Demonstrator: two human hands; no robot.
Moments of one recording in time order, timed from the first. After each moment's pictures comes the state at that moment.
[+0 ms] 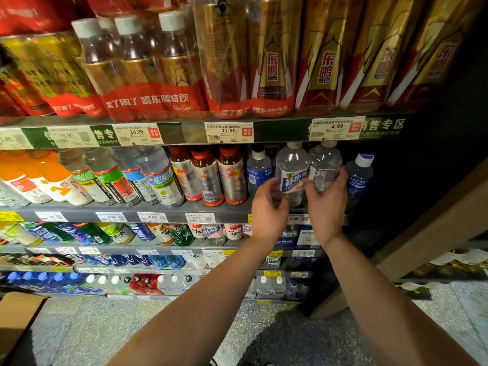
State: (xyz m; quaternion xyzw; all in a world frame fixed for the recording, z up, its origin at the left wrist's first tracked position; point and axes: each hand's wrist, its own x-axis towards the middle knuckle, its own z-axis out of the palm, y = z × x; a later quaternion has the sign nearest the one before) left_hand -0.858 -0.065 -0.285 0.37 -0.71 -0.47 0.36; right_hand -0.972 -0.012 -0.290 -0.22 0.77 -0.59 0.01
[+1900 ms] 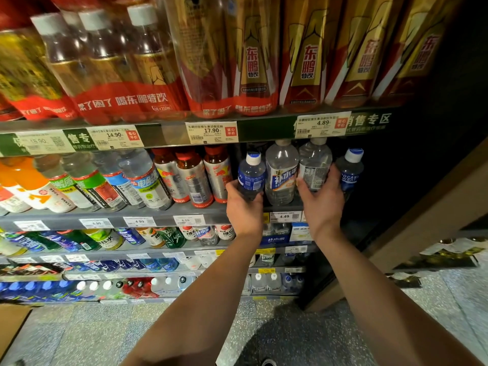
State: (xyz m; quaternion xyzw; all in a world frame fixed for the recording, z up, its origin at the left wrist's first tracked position) left_hand -0.861 -0.085 -0.305 0.54 -0.63 -0.38 0.42; right_hand -0.979 0.003 -0.288 -0.25 0.80 -0.55 0.01
